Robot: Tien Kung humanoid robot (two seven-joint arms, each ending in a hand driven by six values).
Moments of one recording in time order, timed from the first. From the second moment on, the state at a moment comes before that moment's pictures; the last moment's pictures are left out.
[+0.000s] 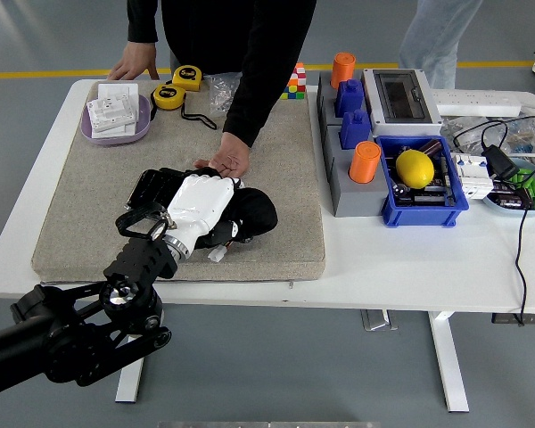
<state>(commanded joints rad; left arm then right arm) -0.62 0.24 -0.40 -1.22 2.04 0.44 0.47 -0.06 -0.28 0.96 0.20 -0.33 0.07 -0.08</state>
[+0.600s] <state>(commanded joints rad) -0.60 0.26 -0.45 -1.20 2.06 0.44 0.47 -0.07 -0.28 0.96 0.20 -0.32 0.06 -0.08</state>
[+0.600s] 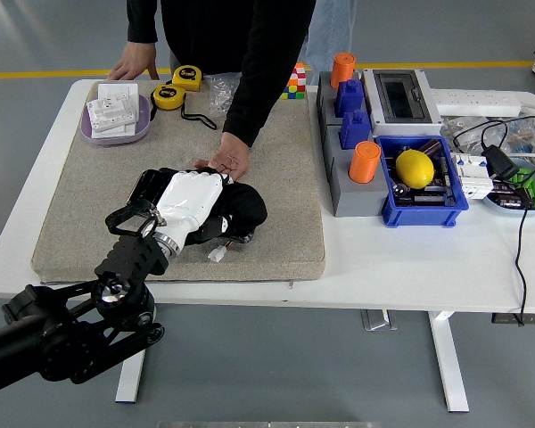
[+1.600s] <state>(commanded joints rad) -0.57 0.32 -0.54 -1.17 2.07 0.44 0.47 -0.07 -0.28 0.97 0.21 -0.33 0.06 -0.08</state>
